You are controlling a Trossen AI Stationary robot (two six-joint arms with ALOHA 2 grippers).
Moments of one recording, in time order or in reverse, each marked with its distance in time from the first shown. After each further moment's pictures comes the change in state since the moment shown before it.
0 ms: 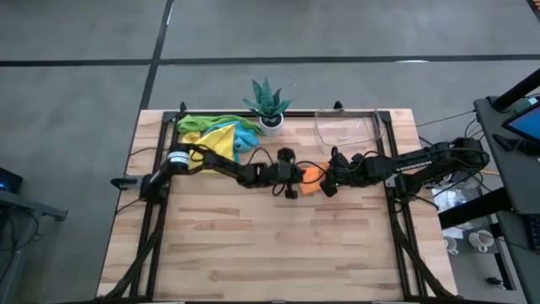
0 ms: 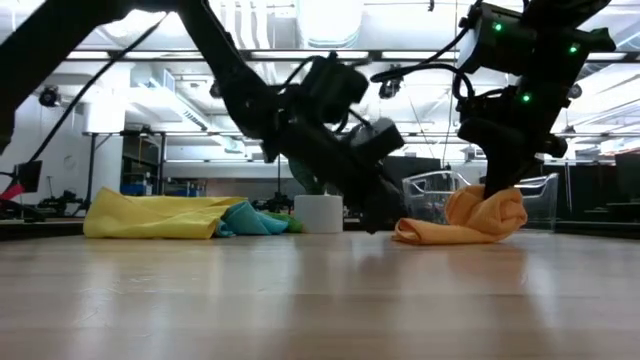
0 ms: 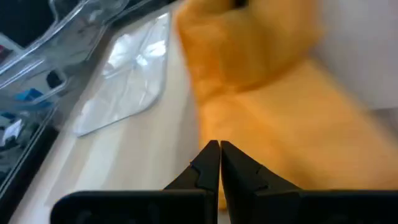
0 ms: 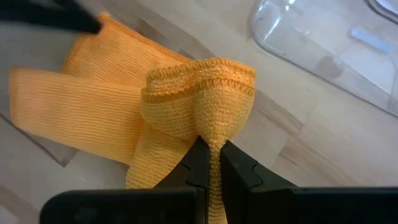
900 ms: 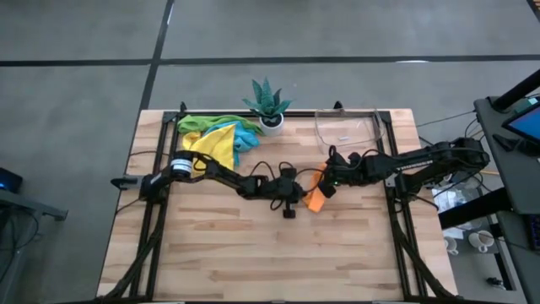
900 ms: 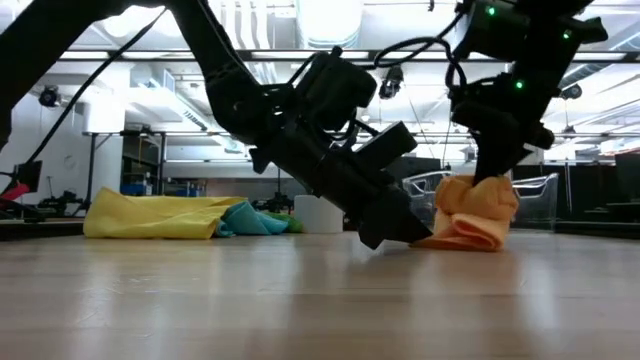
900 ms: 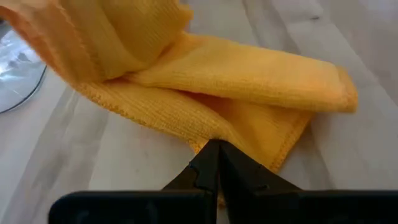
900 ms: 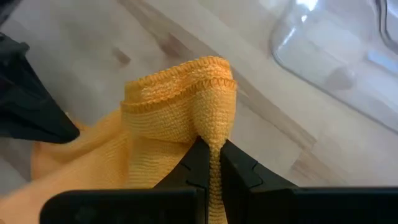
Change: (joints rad) left arm -0.113 0.065 -0.014 -0.019 0.162 -0.183; right arm 0.000 -0.001 0.054 -0.004 -0.023 -0.065
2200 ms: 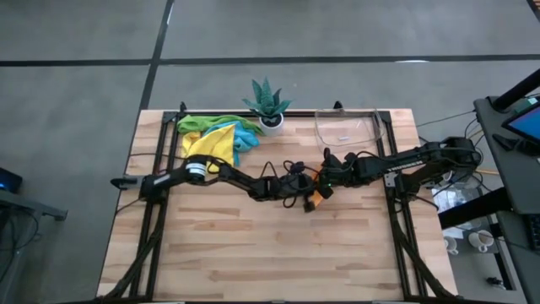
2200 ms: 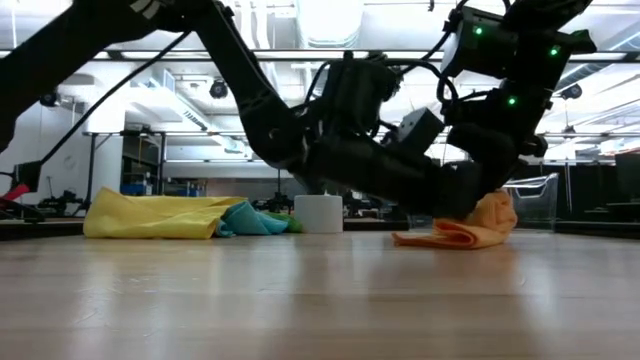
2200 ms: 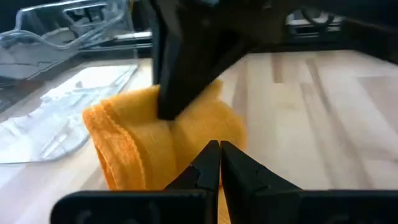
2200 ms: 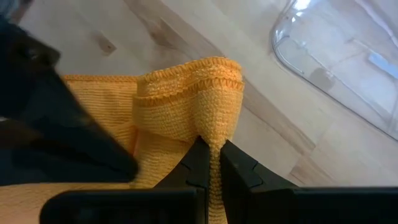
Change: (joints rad) left arm 0.020 0.143 0.196 0.298 -0.158 -0.138; right arm 0.000 0.099 0.010 0.021 0.019 -0.033
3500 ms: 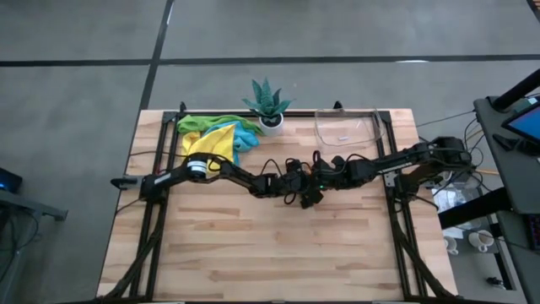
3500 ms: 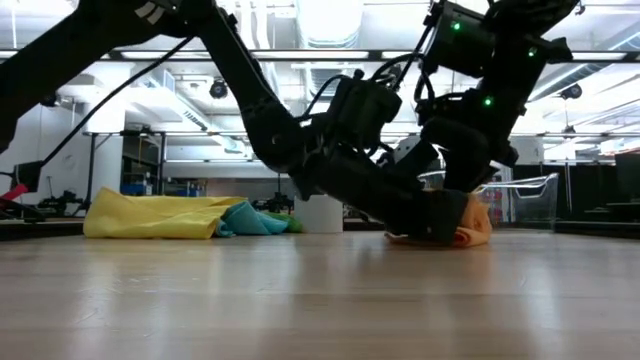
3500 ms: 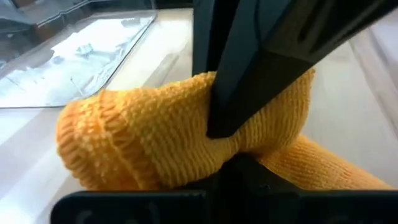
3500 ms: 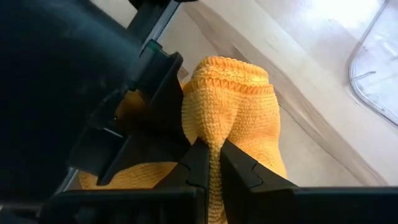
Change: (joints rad) left arm 0.039 0.014 0.001 -0.144 -0.021 -0.045; right arm 0.020 0.117 0.054 0.164 -0.076 -0.064
